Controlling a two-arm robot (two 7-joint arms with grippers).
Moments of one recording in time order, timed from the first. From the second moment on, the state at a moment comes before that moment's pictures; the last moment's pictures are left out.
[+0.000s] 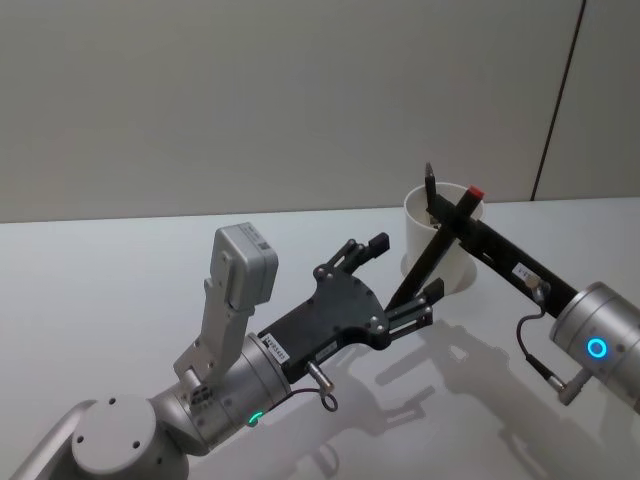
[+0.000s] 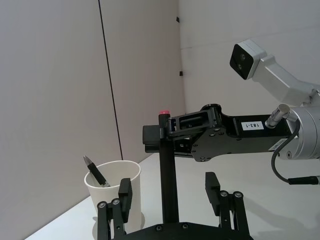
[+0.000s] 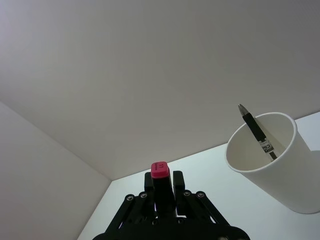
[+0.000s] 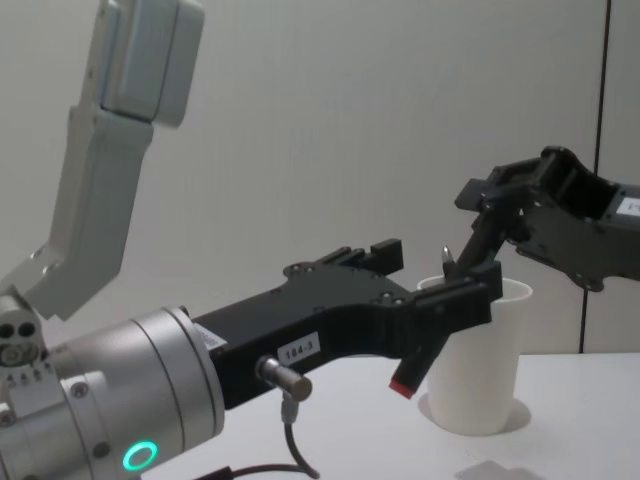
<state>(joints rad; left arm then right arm) -0.11 0.32 0.41 -1.65 -0.38 -0.10 -0.52 0.03 0.31 -0.27 -1.89 1.13 0.33 0.02</state>
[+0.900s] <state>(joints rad) -0.11 0.32 0.41 -1.65 -0.38 -0.10 -0.52 0.05 0.32 -0.25 -1.86 1.18 0.26 0.01</state>
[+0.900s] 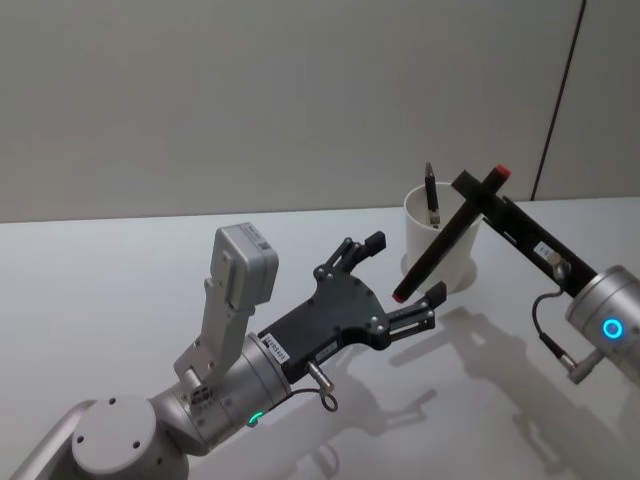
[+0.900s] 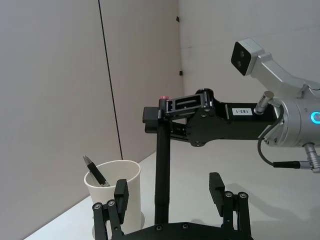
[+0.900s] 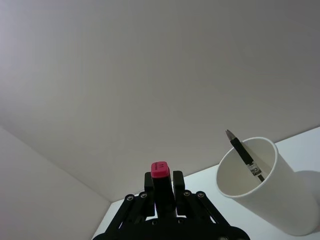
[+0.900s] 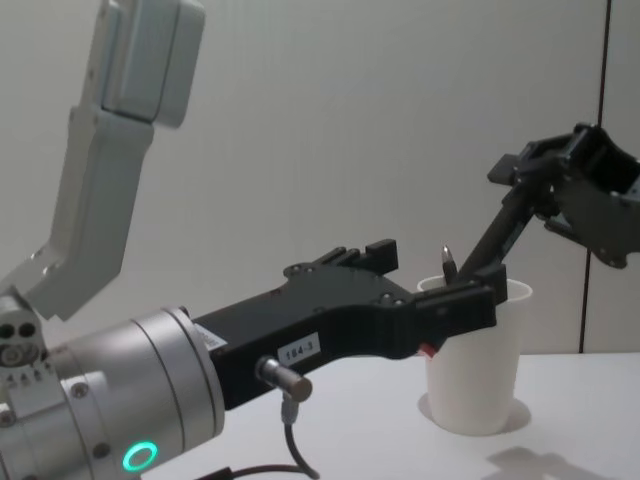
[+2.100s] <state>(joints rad) -0.11 0.32 0.41 -1.65 -0.38 -0.10 -0.52 0.21 0.29 -0.23 -1.69 1.15 0.20 0.06</state>
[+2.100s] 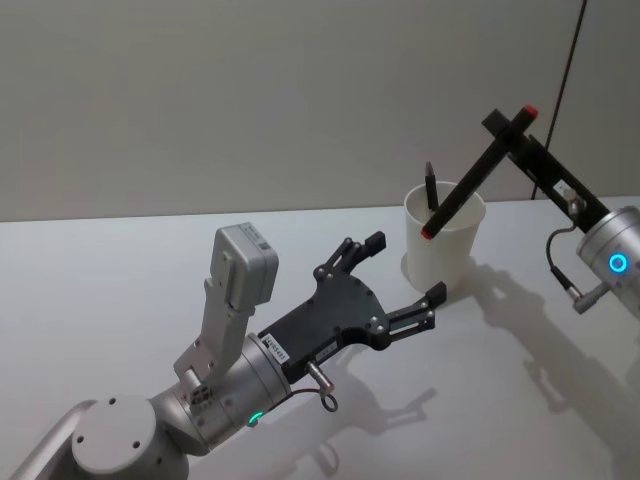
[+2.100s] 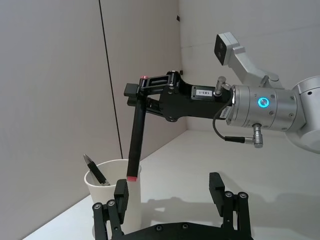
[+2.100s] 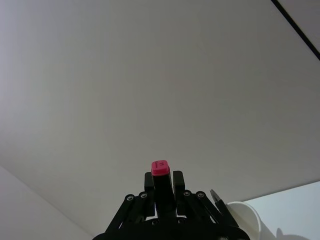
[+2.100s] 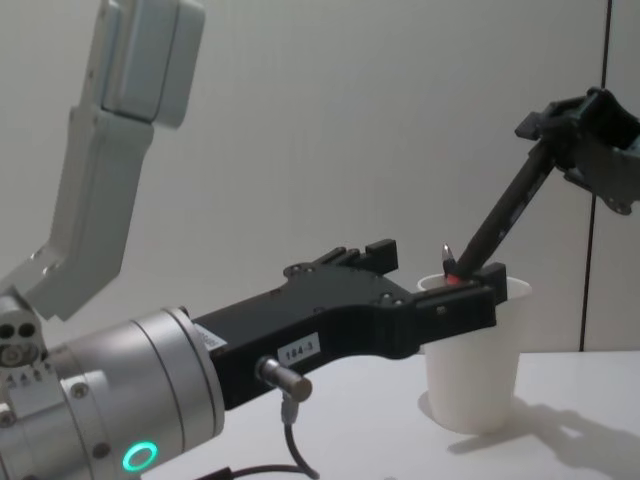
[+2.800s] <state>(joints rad) -0.11 0.32 0.41 -1.65 -0.38 -0.10 -0.52 0.26 0.29 -0.23 -1.62 1.08 0.17 0.09</state>
